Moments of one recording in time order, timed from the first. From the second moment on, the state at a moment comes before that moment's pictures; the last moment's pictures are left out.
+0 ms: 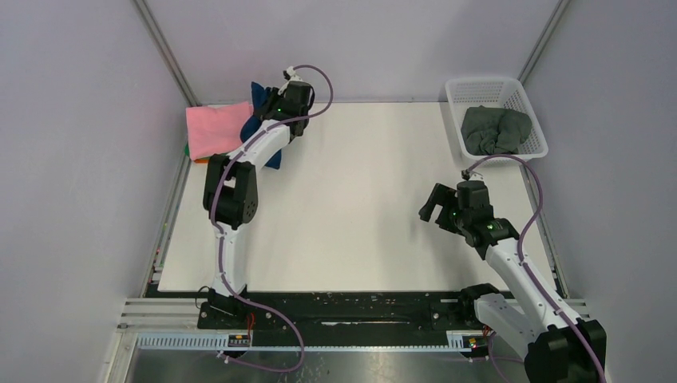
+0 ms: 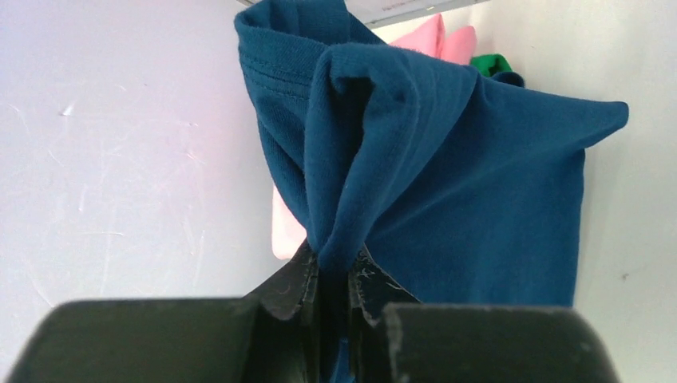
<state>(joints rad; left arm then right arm) -0.34 2.16 1.83 -0.26 -1.00 0.35 0.23 0.89 0.59 -0.49 0.01 0.57</state>
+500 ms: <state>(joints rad) -0.28 2.16 2.00 -0.29 -0.96 0.45 0.23 0.92 0.59 -0.48 0.02 0.57</state>
